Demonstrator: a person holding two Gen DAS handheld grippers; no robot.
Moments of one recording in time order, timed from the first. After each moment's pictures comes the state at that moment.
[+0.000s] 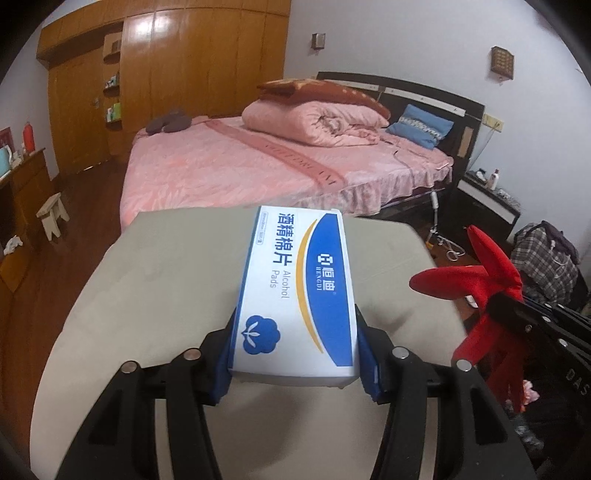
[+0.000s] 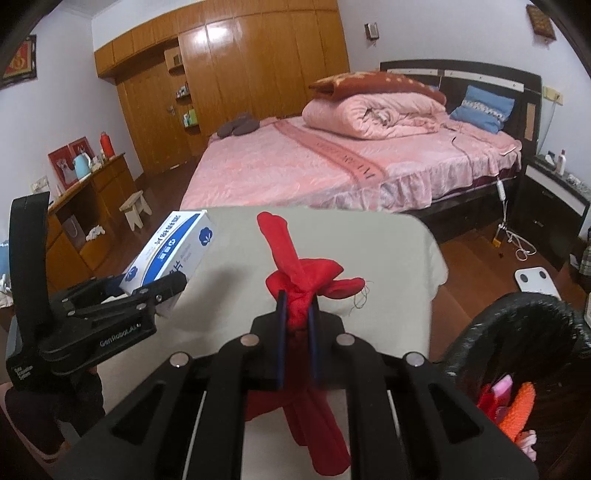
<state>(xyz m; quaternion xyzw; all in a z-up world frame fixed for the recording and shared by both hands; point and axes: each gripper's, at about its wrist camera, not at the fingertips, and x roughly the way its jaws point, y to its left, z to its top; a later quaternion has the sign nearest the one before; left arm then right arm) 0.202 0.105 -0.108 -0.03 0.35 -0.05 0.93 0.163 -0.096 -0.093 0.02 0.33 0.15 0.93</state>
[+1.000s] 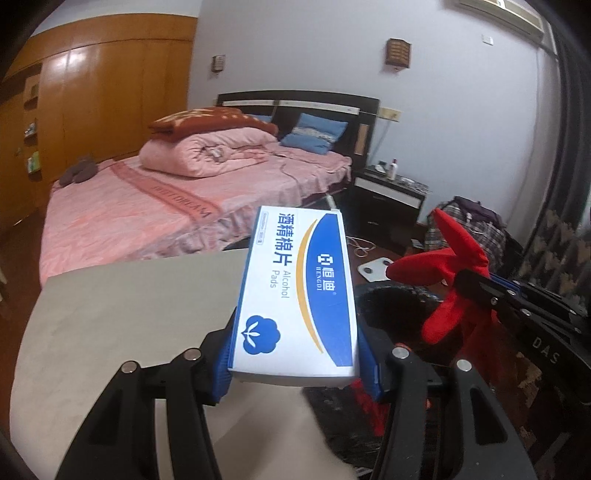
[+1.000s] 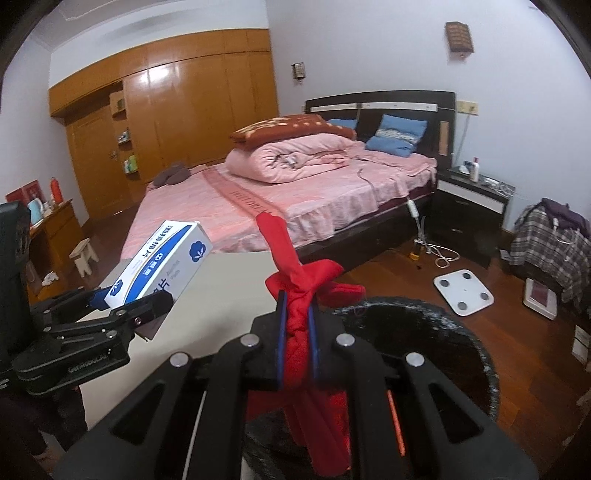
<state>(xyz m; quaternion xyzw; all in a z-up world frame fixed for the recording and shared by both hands) 0.149 -0.059 -0.047 0.01 0.31 -0.22 0.93 0.074 -0.258 -0.042 0.04 0.27 0.02 0.96</state>
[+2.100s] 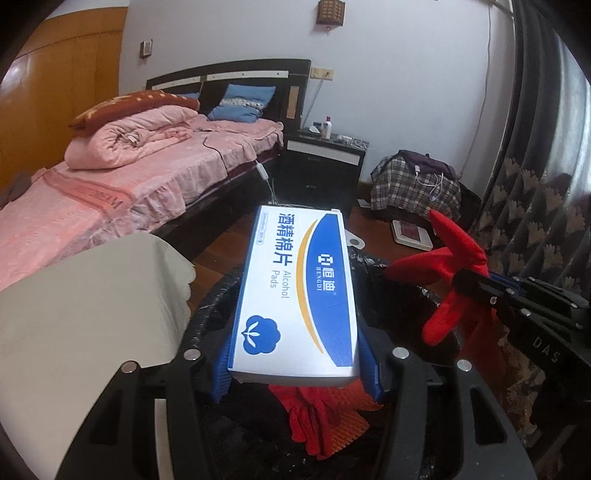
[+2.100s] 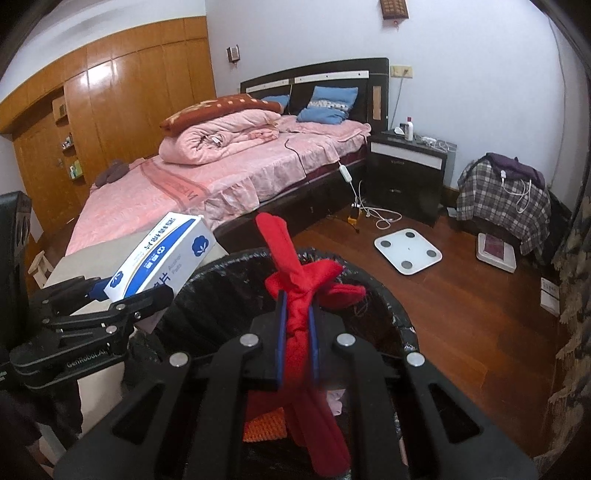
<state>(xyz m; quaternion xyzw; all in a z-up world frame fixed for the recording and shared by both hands) 0.157 -0.197 -0.106 0.06 0.34 -0.33 0.88 0.046 -0.370 -0.104 0.07 0.31 -0.08 0.94</state>
